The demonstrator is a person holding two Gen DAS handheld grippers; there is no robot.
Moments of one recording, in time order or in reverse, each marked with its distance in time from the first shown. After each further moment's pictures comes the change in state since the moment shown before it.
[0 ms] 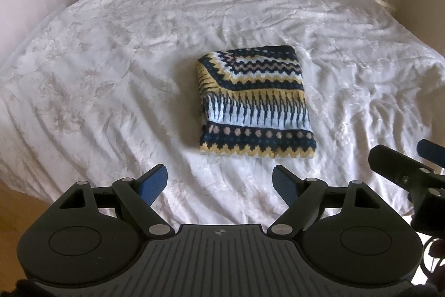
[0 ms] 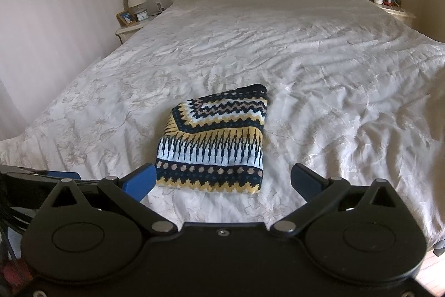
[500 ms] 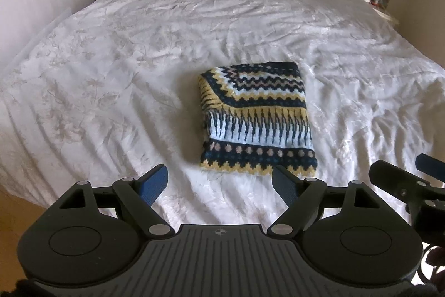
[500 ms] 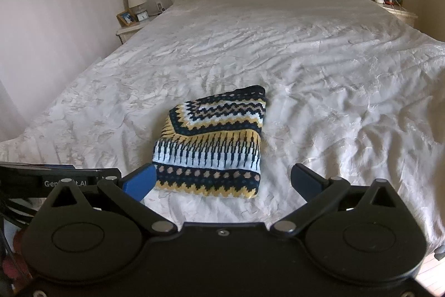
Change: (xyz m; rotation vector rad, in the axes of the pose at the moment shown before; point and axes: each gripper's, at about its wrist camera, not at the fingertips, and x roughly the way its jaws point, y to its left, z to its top) left arm 0.000 0.001 0.009 -0.019 -0.055 0.014; right arm 0.007 -0.007 0.004 0.001 -0.001 0.007
